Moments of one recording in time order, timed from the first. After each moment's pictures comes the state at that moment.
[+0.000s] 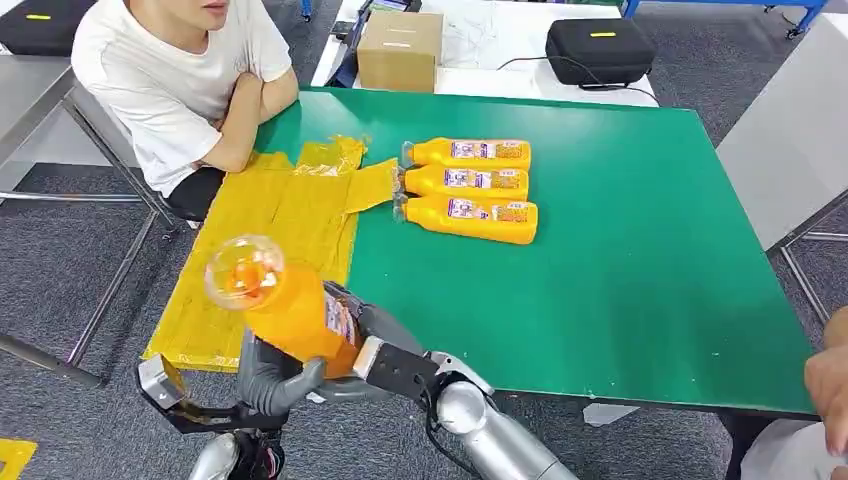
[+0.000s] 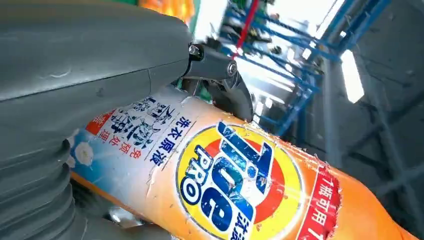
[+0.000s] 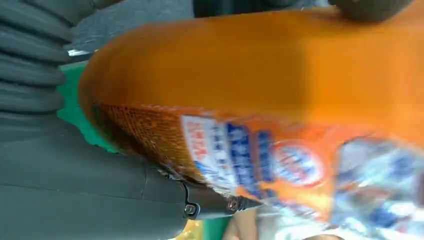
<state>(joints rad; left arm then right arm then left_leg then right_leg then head) 0.10 -0.23 -0.21 -1.43 0.34 -0.44 -0.57 -0.36 0.18 0.77 -1.00 0.30 0.15 -0.46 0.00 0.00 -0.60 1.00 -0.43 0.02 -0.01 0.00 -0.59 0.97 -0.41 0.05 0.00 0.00</state>
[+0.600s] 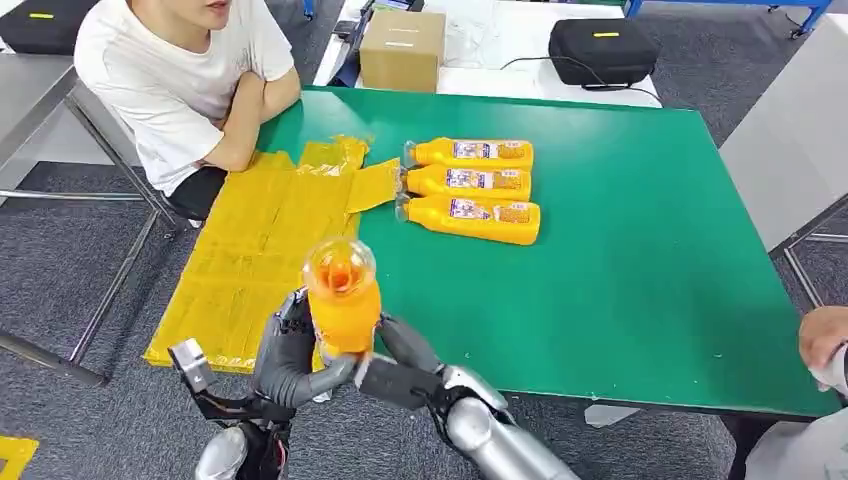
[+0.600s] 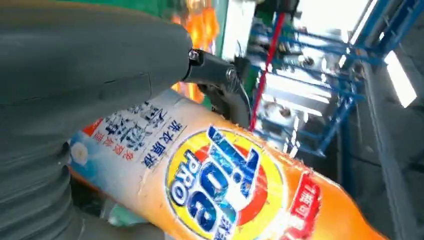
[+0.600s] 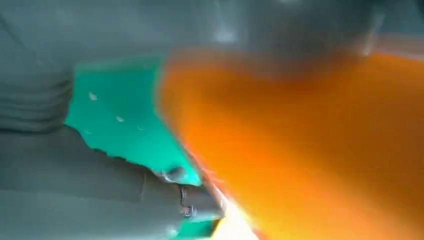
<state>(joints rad) 0.07 -0.23 -0.19 -1.42 0.23 -0.32 -0.52 -0.31 0.13 0.77 -0.98 0.43 -0.04 -0.42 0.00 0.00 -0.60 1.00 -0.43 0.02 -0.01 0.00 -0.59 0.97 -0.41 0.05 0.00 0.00</state>
